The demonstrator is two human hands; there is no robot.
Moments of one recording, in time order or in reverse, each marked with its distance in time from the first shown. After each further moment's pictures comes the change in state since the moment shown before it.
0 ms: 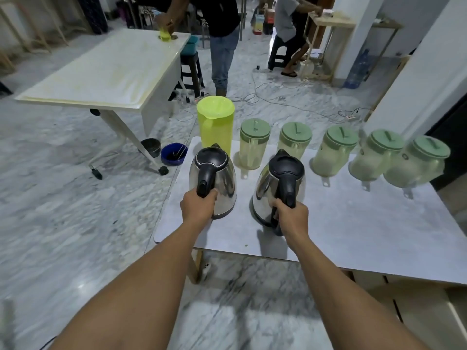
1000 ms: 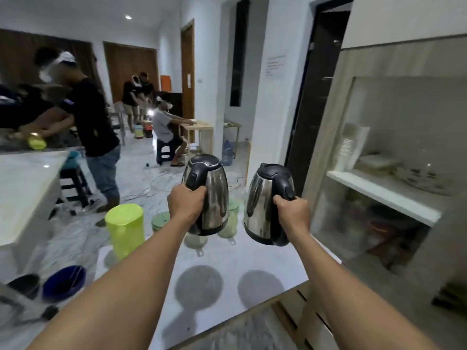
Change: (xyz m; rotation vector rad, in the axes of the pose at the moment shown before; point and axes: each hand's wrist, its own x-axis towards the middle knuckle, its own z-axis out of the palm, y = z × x) left_hand -0.119 0.244 0.002 -0.058 -0.282 0.590; right_hand -0.123 -0.163 -0.186 0.103 0.647 -0.348
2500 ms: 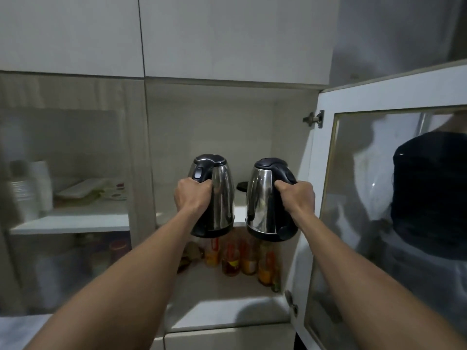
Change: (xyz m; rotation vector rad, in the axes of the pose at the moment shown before) left_hand -0.437 0.302 0.294 -0.339 -1.058 0.464; right_hand -0.160 -0.026 -0.579 -0.298 1.175 0.113
